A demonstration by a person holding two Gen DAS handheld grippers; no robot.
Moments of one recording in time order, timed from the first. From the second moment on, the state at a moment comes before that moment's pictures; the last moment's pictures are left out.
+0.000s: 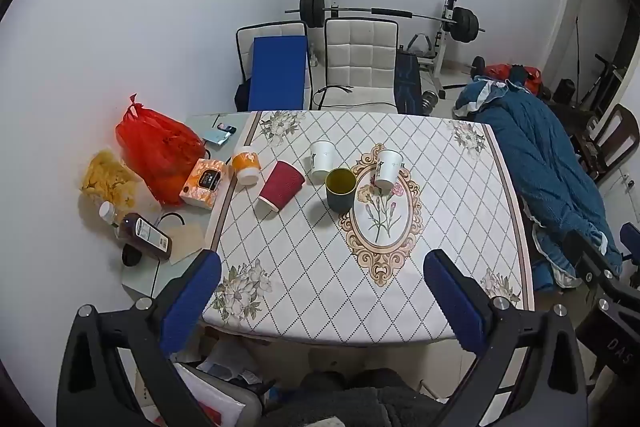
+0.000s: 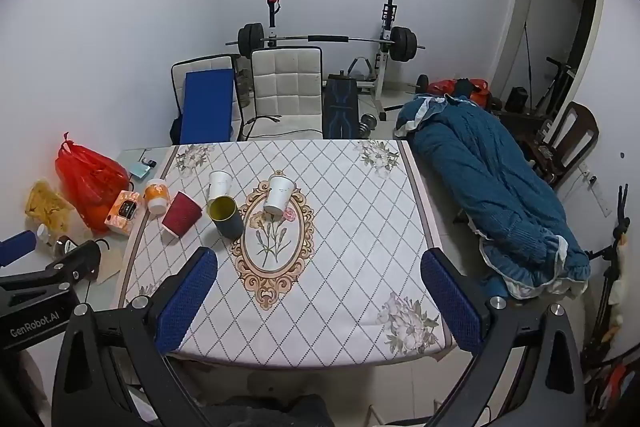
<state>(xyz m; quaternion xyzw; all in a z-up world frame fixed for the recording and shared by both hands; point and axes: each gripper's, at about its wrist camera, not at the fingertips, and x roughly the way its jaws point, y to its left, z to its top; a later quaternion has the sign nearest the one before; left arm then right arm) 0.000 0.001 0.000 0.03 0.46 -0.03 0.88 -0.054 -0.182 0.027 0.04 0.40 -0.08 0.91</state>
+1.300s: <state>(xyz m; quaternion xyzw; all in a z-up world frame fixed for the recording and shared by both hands) 0.010 0.000 0.010 0.03 0.46 -0.01 0.89 -0.045 -0.182 0.027 0.04 0.39 -0.08 0.92</state>
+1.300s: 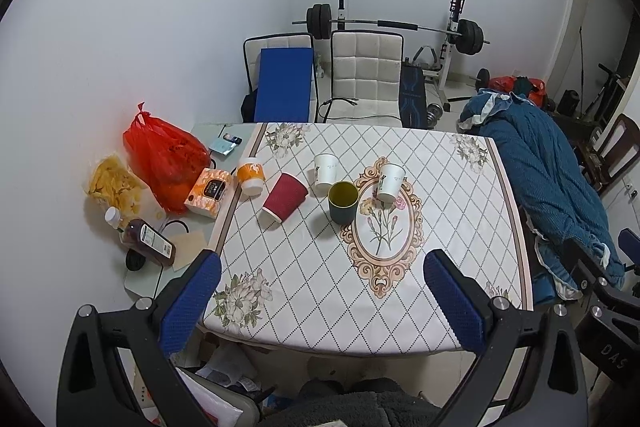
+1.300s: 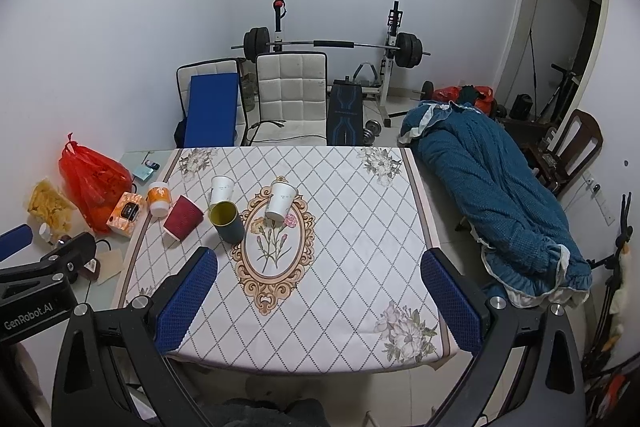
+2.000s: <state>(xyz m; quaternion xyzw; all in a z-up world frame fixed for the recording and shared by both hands) 0.011 -0.005 0.028 0.03 0.45 -0.01 0.89 -0.056 -0.181 0.040 0.03 0.38 -0.08 0.92</state>
